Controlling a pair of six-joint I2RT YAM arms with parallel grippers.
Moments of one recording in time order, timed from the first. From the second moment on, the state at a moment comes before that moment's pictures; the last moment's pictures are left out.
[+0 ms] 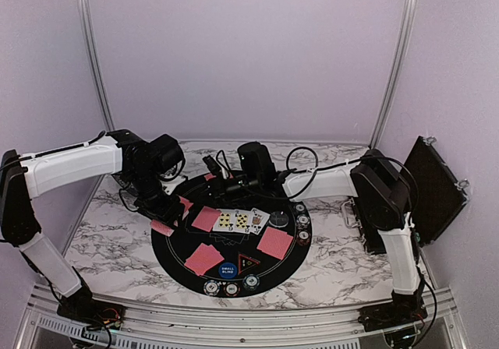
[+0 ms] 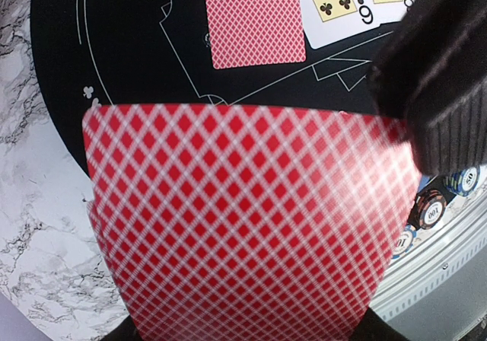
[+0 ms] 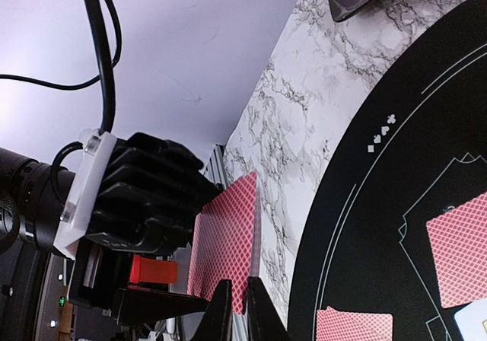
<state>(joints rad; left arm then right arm) -0.68 1.60 1.31 -1.15 0.10 -0.22 0.86 2.21 1.56 0.32 -0.83 0.94</state>
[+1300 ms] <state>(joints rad) -0.68 1.60 1.31 -1.15 0.10 -0.22 0.87 2.22 1.56 0.34 -0.86 0.97</state>
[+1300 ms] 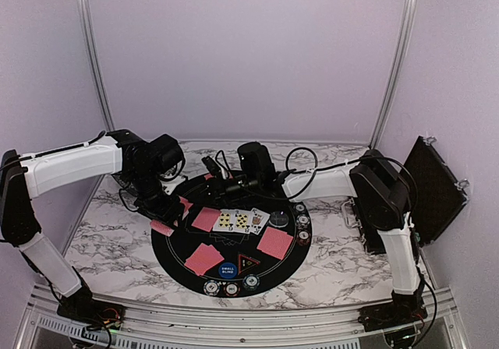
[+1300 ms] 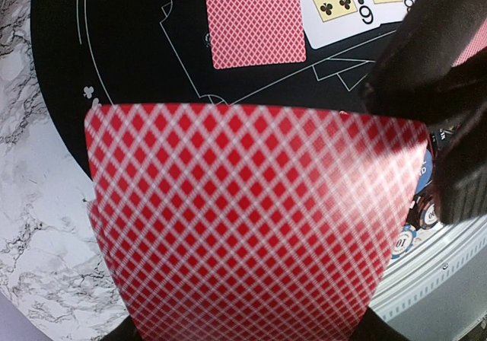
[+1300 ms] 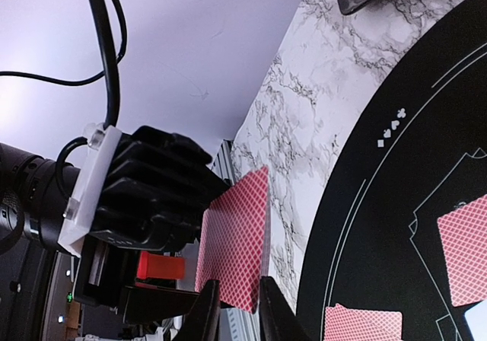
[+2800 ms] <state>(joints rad) -0.68 1.60 1.29 -1.14 0.10 -0.22 0.79 2.23 1.51 0.44 -0.89 1.05</state>
